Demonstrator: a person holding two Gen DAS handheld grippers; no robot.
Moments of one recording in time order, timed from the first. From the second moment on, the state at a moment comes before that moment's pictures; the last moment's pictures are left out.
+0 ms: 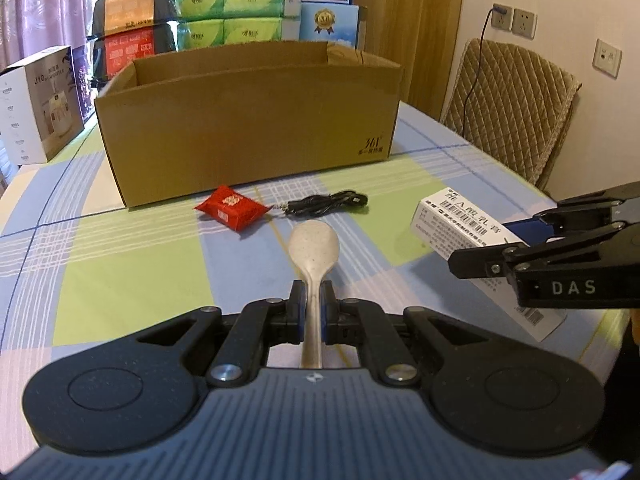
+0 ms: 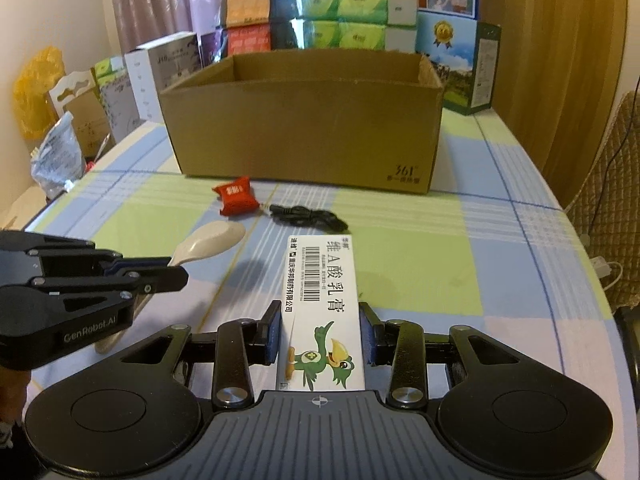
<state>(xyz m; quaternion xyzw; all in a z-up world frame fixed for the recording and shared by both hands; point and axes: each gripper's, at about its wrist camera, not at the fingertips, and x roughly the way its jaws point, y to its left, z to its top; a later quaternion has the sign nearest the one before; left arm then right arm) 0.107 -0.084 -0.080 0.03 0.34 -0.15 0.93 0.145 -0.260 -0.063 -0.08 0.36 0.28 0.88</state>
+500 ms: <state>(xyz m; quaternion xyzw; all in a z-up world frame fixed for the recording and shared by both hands) 0.075 -0.090 -0.033 -0.03 0.34 -0.10 0.93 0.124 -0.279 -0.023 -0.04 0.35 0.28 0.89</state>
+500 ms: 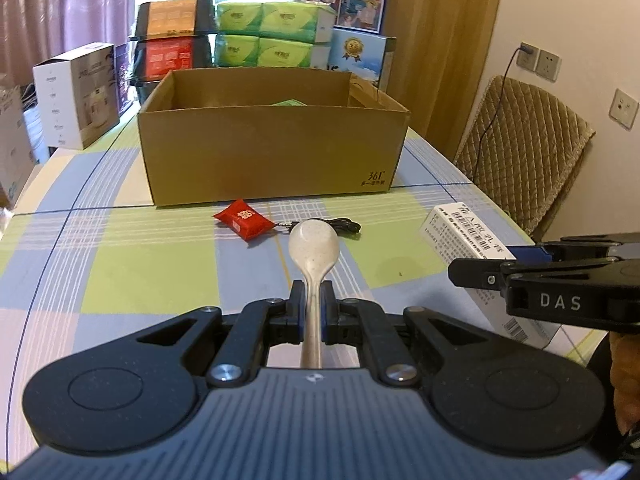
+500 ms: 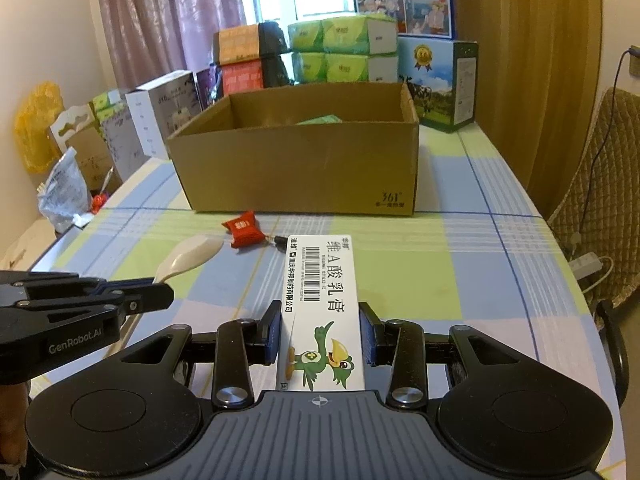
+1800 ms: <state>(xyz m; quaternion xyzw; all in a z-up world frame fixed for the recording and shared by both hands) 0.072 -0.099 -0.004 -0.04 0.33 -0.09 0.94 0.117 -0.291 0.008 -0.02 0.33 0.28 0.90</state>
